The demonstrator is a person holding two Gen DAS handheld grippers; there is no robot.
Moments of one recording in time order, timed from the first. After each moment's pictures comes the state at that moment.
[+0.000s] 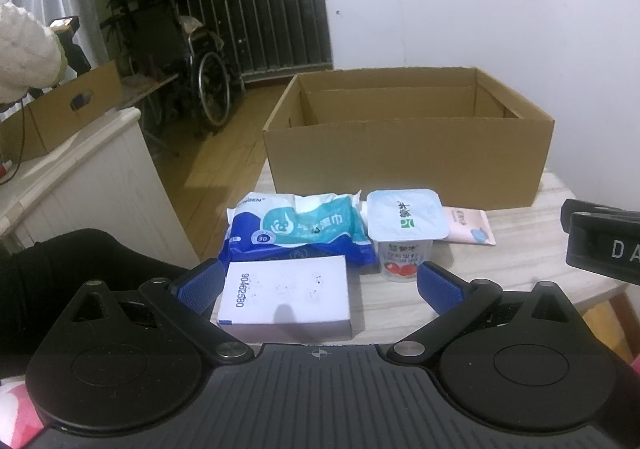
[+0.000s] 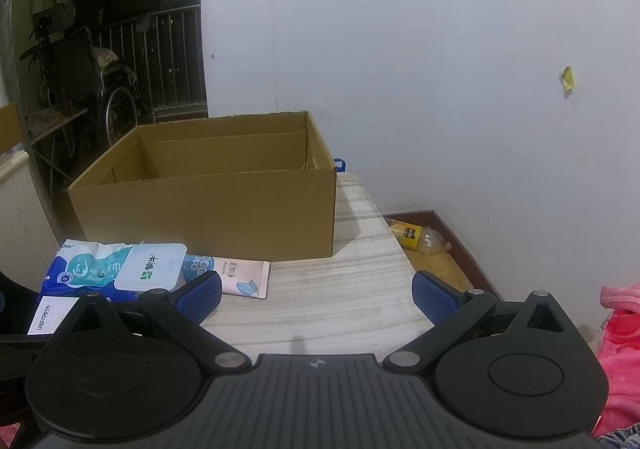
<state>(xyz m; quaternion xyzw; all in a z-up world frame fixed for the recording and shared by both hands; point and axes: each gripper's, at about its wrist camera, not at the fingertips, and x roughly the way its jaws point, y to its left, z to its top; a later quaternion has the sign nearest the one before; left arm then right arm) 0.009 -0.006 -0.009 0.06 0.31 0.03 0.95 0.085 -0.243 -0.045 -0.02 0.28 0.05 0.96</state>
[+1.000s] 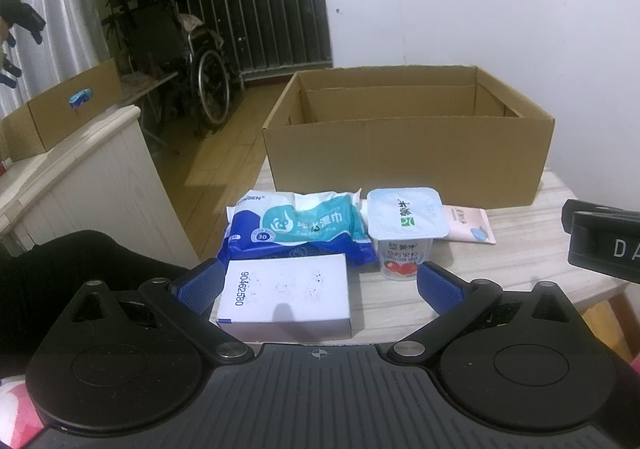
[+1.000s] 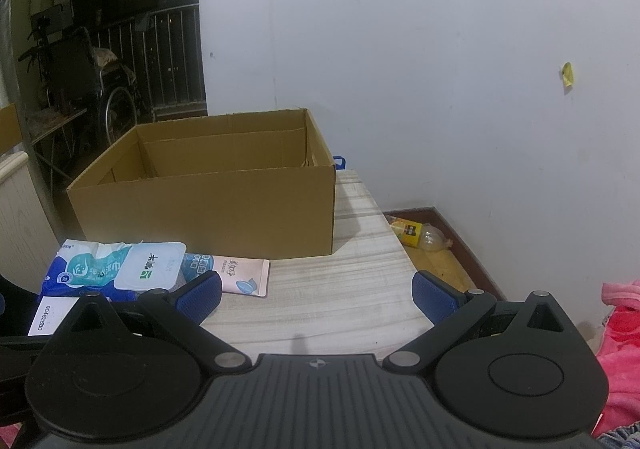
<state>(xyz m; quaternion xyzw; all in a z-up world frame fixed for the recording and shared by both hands) 0.010 -0.005 -0.010 0.05 0.31 0.05 0.95 0.082 -0.243 -0.047 -0.01 0.28 0.04 0.96</state>
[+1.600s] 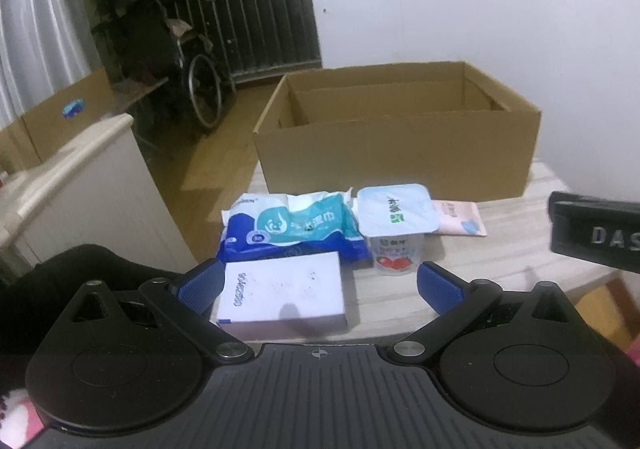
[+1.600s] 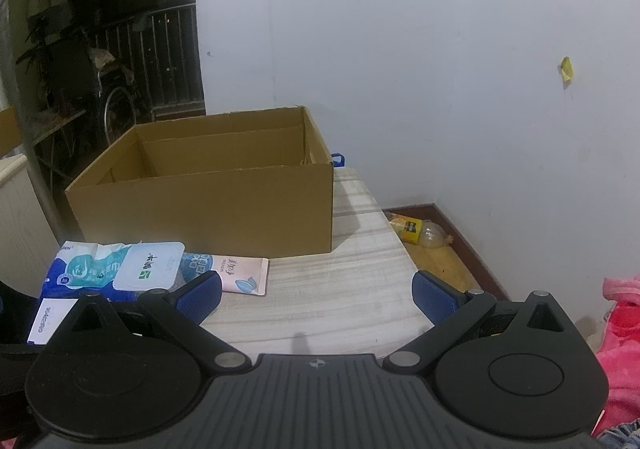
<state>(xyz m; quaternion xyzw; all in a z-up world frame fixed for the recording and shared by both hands) 0.004 -0.005 -0.004 0.06 0.32 0.03 0.95 0.084 -0.246 -0.045 0.00 0.29 0.04 0.96</state>
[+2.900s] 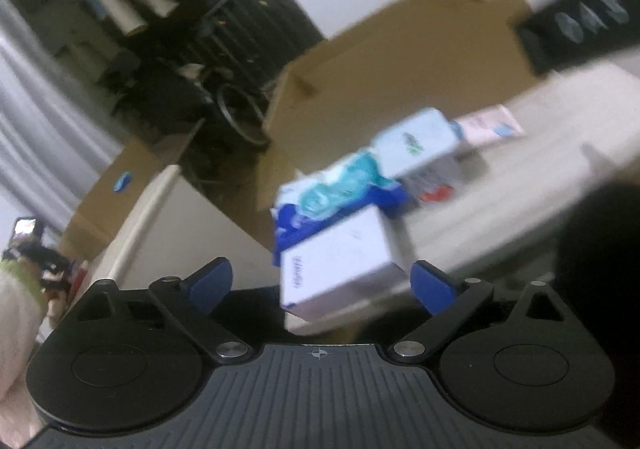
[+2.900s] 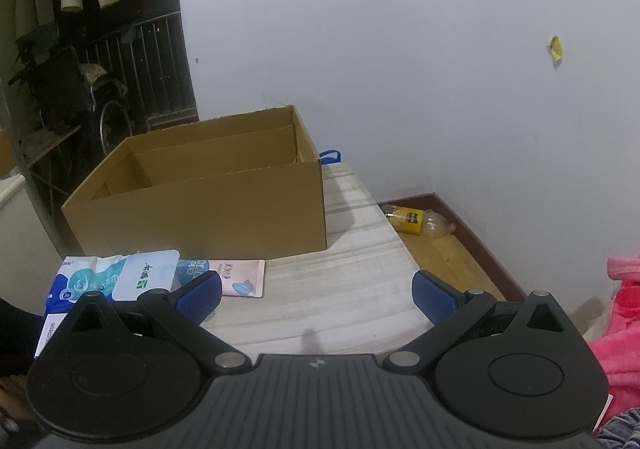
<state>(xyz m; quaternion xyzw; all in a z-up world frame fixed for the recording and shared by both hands) -0.004 -0.046 -0.030 0.28 0.32 0.11 0.89 0.090 -0.262 -0.045 0.04 0.30 0.03 0.95</state>
